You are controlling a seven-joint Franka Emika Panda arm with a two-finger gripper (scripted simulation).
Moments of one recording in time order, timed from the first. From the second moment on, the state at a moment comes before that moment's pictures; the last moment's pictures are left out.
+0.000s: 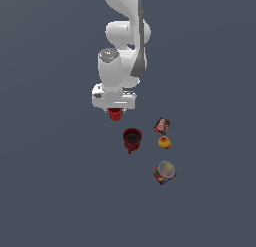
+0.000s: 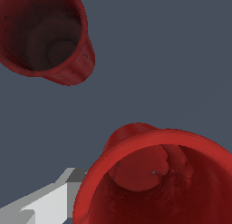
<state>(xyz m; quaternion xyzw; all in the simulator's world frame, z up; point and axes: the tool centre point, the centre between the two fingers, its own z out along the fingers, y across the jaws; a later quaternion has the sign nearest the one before) -0.139 -0.065 0.117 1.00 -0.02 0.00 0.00</state>
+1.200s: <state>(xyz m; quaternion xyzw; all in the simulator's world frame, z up) -0.110 0.075 0.314 1.00 -0.02 0.00 0.00</state>
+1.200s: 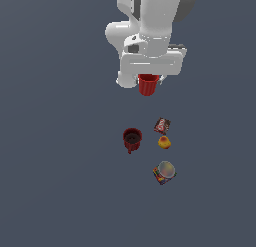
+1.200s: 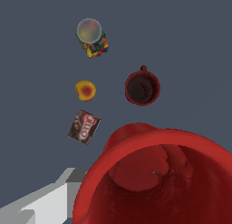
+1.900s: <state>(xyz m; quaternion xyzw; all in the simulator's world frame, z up) -0.093 0.130 0.391 1.00 -0.02 0.00 0.00</state>
